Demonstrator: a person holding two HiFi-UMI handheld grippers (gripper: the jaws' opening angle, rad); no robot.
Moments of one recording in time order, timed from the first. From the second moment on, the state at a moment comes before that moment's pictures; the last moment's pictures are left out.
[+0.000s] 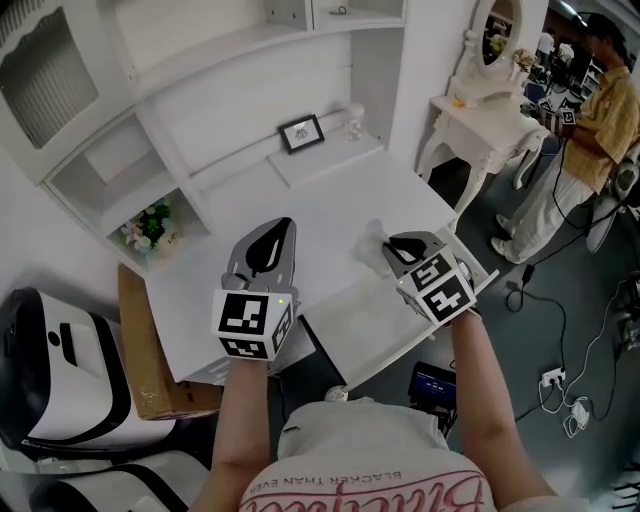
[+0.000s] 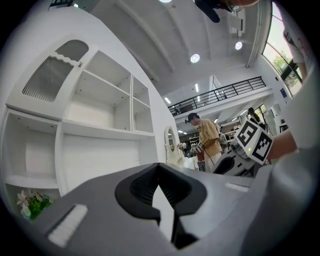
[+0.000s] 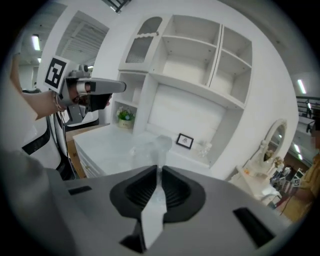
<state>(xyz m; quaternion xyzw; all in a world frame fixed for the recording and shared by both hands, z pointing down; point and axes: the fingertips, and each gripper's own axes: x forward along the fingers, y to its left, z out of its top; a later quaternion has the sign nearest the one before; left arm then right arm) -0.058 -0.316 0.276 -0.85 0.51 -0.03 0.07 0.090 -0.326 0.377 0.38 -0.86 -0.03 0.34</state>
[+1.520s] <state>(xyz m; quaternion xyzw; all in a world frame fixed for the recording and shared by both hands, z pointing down) -0.068 -0.325 0.171 -0.82 0.54 0.06 0.16 0.163 -0.296 0.178 0.60 -0.78 -0.17 0.07</state>
